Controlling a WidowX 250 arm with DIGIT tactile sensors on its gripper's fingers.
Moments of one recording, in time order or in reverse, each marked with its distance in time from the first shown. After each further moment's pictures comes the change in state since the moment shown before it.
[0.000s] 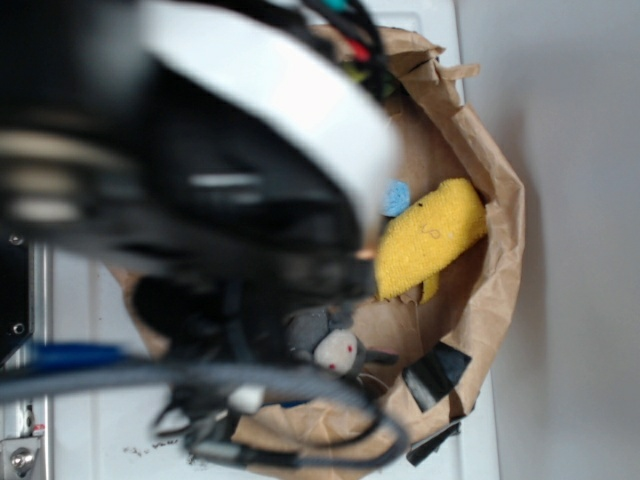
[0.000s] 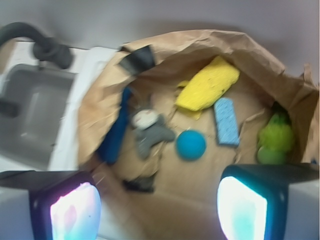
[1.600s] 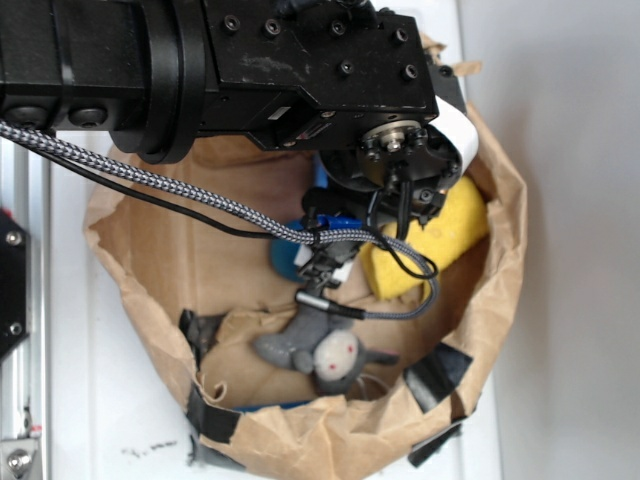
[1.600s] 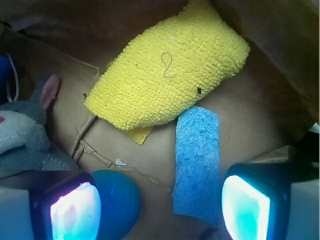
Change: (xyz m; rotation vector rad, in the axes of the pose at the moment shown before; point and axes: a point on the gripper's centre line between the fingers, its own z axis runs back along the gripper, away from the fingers) arm 0.019 0.057 -0.118 0.025 0.033 -0.166
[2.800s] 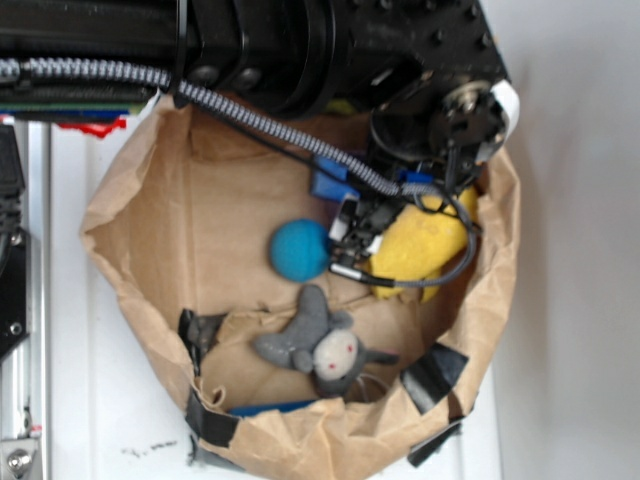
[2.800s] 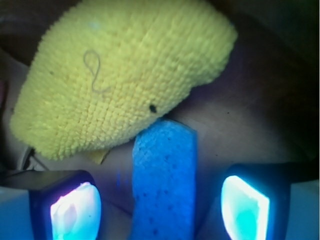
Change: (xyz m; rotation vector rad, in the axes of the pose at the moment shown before) arm 0.001 0.034 -0.025 -0.084 0.071 0.005
